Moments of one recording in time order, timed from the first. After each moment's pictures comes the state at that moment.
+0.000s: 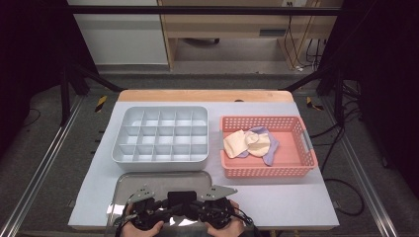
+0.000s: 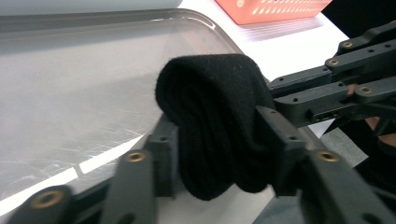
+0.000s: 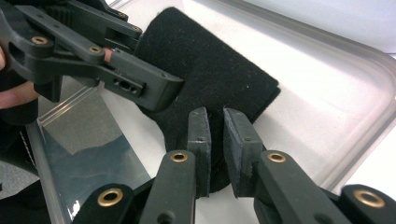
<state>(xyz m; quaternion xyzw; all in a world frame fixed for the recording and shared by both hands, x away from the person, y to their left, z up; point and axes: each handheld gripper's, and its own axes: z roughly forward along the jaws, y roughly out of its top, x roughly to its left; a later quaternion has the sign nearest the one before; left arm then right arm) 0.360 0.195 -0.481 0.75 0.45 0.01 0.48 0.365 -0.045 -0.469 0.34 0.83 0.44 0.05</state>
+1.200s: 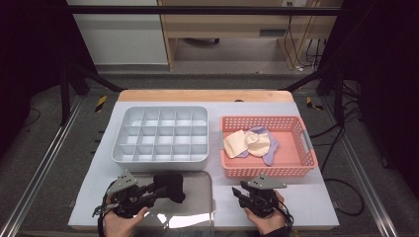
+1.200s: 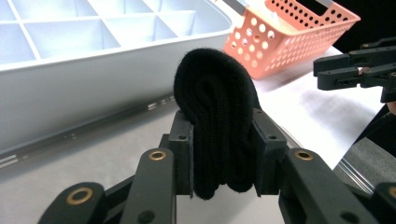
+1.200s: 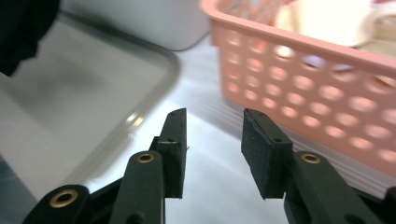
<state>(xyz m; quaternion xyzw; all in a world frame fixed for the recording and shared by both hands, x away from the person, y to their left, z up) 0.372 0.226 -0.425 0.75 0.43 0.10 0.49 0.378 -0.153 -0.452 0.43 0.78 0.42 0.18</state>
